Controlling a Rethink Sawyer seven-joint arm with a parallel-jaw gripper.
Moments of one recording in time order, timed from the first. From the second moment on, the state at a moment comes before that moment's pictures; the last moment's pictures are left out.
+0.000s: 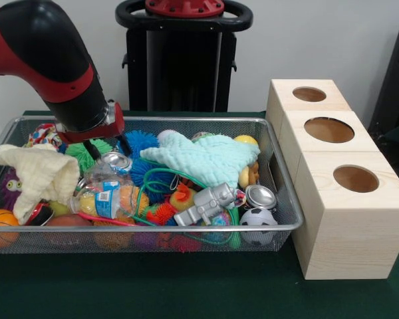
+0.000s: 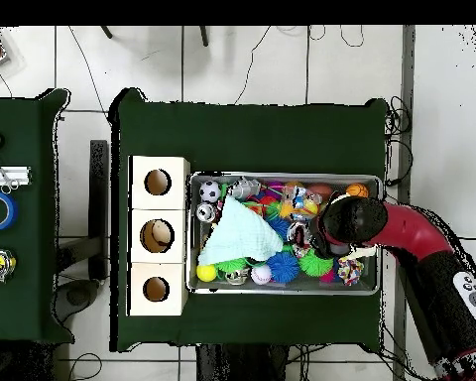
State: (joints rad) arm -0.91 -0.42 0.53 1.51 -0.53 1.05 1.55
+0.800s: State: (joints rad) arm -0.95 -0.42 0.53 1.52 -0.53 1.05 1.55
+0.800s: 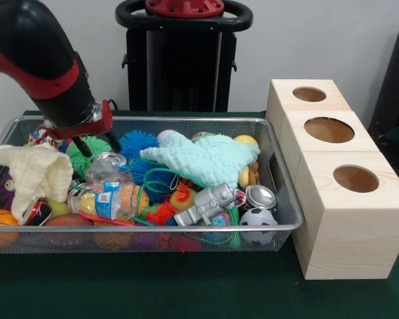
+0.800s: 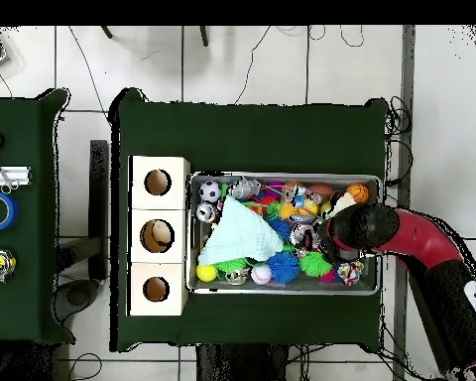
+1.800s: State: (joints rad) arm -1.13 -0.52 0.53 1.70 -0.62 0.76 1.55
